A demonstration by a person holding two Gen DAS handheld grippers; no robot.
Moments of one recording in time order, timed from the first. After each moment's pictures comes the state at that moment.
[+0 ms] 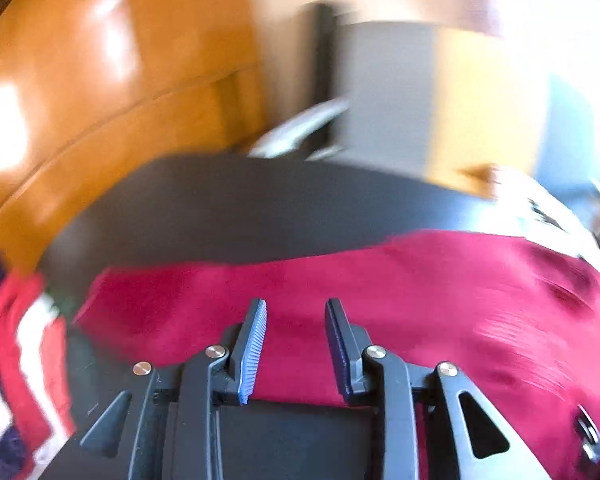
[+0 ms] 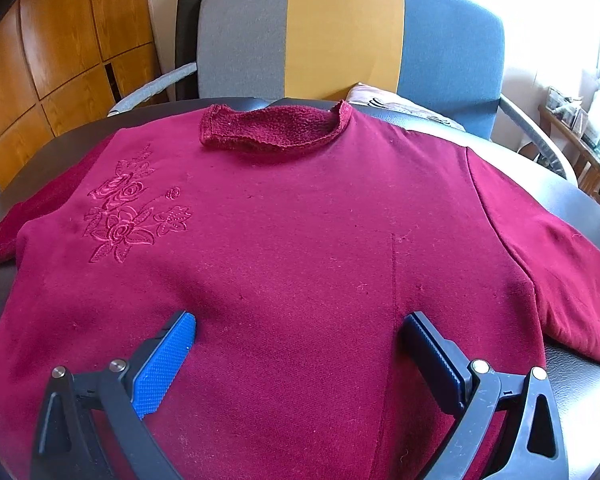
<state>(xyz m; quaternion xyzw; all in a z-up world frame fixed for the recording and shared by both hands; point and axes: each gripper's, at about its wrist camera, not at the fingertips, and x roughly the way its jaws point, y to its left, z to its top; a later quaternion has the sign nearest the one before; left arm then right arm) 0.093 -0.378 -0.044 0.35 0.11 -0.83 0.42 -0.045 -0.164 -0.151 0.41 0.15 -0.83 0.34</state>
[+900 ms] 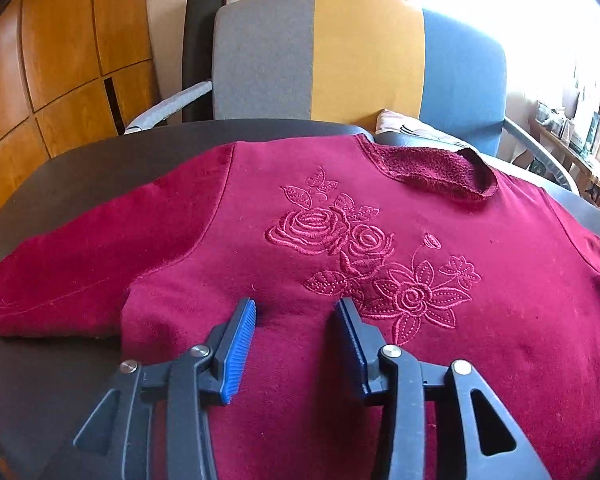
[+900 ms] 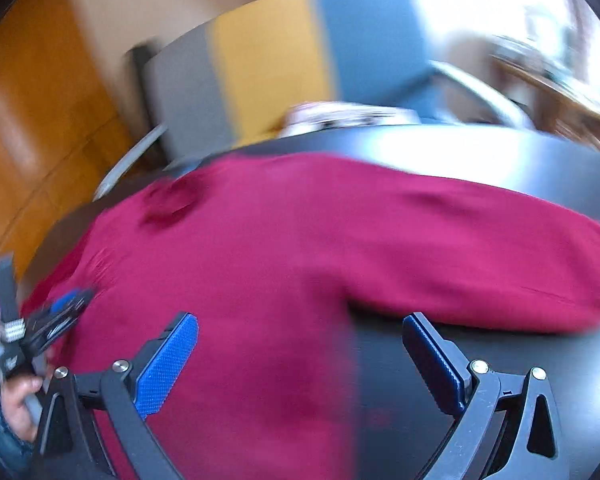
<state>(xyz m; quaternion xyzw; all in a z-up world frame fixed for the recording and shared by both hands) 0.041 -0.313 -0.126 0.38 0.13 -0.86 0.31 -0.112 0.019 -0.111 0.42 -0.01 -0.86 0.30</state>
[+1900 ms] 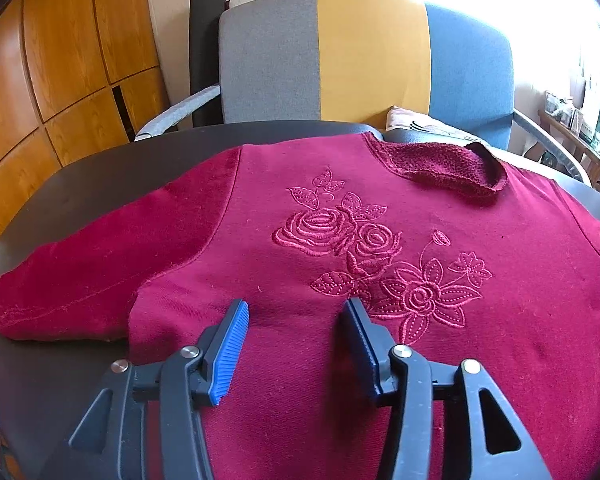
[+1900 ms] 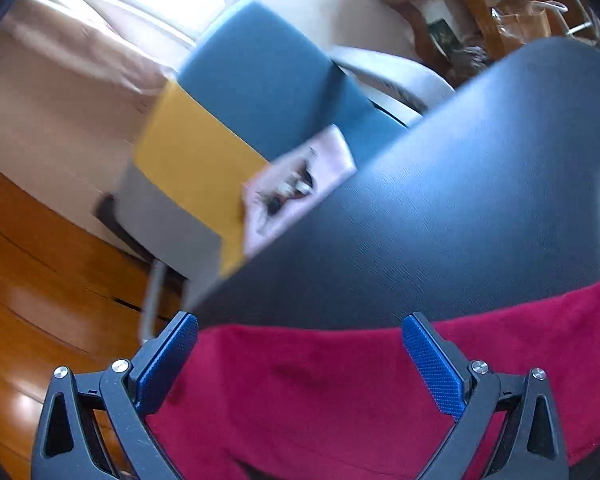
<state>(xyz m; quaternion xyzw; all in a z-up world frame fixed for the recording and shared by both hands) 0.037 -0.305 -0.125 0.39 0.11 -0.85 0.34 -0.295 0.100 -0.106 0.46 -0.26 -0.80 0.30</state>
